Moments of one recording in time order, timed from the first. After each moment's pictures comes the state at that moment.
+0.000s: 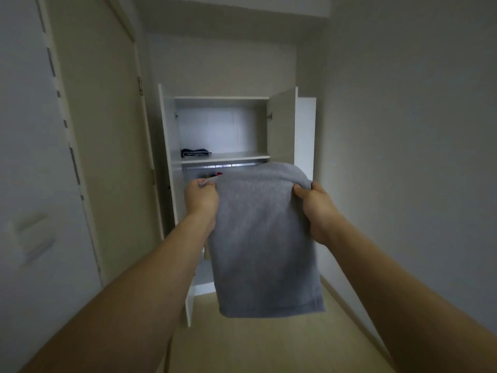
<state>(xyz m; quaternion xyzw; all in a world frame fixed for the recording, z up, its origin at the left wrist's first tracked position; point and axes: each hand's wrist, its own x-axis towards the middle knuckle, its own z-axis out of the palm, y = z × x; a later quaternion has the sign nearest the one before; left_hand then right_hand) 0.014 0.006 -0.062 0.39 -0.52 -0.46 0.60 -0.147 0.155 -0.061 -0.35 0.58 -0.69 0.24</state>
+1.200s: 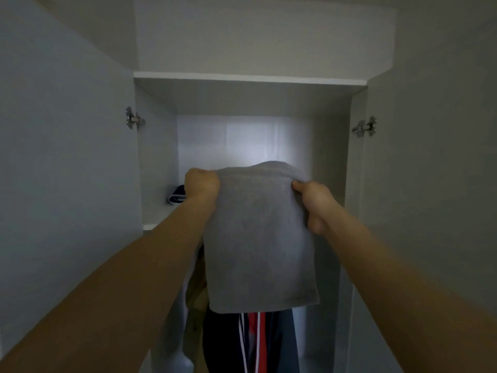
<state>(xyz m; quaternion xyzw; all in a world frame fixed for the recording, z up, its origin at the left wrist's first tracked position) -0.384 -0.979 0.022 0.46 -0.54 -0.31 0.63 -0.565 -0.847 0.012 -0.39 0.53 -0.67 0.35</state>
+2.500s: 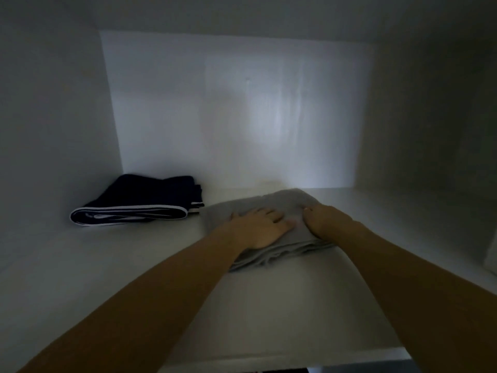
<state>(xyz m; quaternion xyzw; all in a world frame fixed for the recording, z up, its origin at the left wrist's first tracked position) -0.621 -1.386 -0.084 0.41 -0.91 -0.09 0.05 -0.791 -1.341 -0.078 -0.54 0.82 -0.14 0.08</state>
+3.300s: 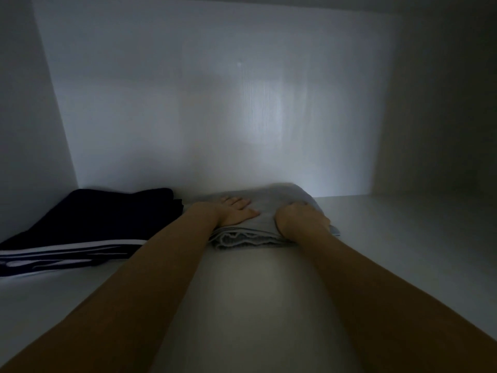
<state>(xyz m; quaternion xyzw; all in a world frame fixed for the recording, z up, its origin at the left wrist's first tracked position) -0.640 -1.611 -0.088 0.37 -0.92 0.01 -0.10 -0.795 -1.499 -0.103 -0.44 0.88 -0.17 0.05</state>
